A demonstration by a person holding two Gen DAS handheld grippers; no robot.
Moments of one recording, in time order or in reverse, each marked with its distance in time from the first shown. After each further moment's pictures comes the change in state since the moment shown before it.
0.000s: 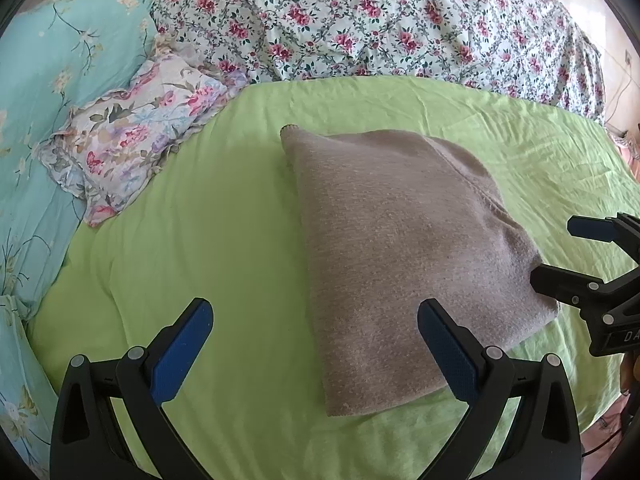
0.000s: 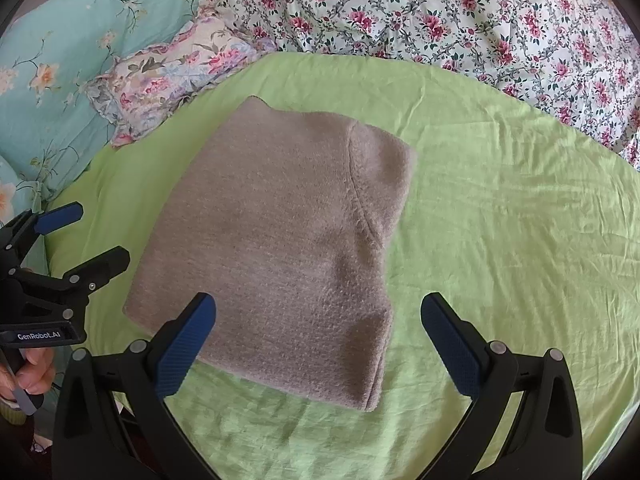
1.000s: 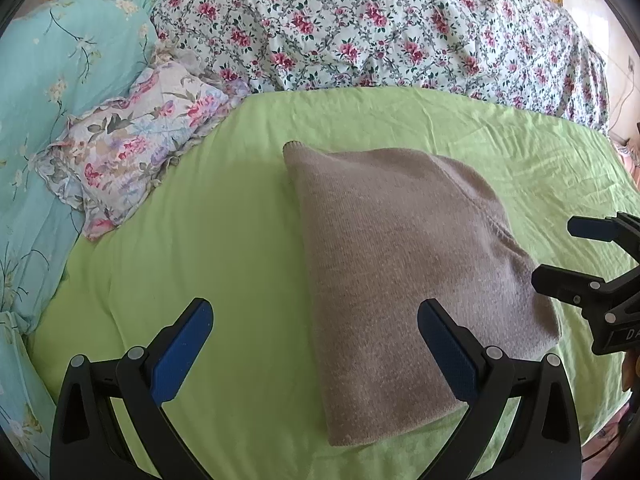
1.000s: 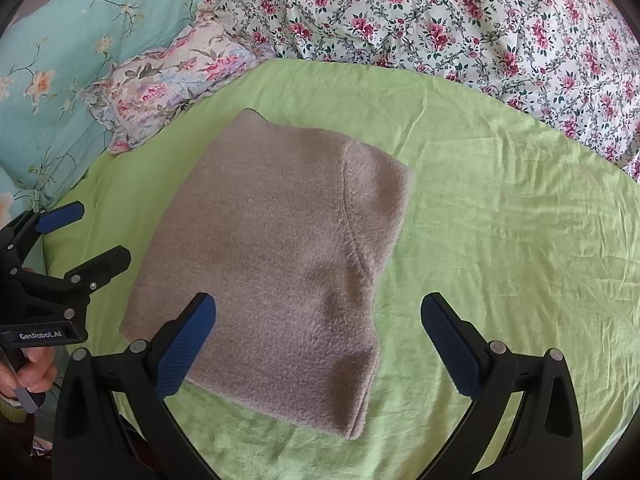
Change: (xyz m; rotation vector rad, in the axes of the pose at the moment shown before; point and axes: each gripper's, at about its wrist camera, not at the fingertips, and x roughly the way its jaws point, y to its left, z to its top) left arm 0.007 0.003 0.023 -0.013 -0.020 0.007; right arm 0.004 -0.008 0.025 -0.017 -0.004 0.008
